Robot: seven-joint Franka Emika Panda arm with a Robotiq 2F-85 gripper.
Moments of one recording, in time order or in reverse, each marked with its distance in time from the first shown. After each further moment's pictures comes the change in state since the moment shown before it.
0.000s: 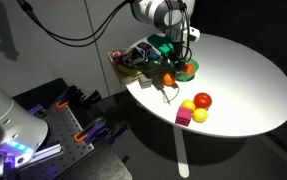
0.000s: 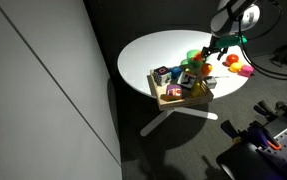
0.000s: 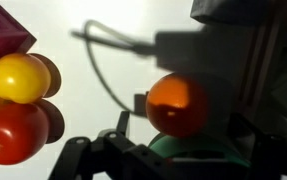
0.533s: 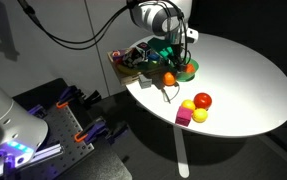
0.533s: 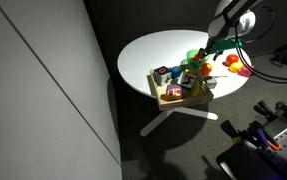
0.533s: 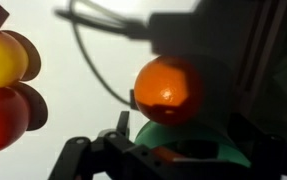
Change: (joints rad) arm 0.000 0.045 0.016 0.012 0.003 0.114 0.000
